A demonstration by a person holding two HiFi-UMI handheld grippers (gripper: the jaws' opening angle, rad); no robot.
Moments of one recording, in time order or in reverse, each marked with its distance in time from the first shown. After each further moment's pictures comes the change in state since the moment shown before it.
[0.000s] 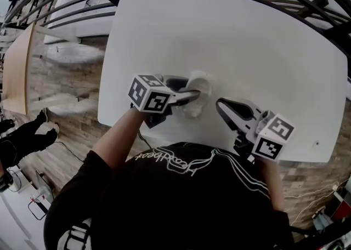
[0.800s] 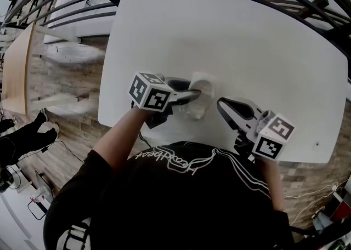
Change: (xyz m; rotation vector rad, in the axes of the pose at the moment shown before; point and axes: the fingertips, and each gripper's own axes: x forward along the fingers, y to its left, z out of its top) left arm 0.000 -0.003 0.000 -0.063 0.005 -0.042; right arm 0.001 -0.001 0.002 0.003 0.003 -0.016
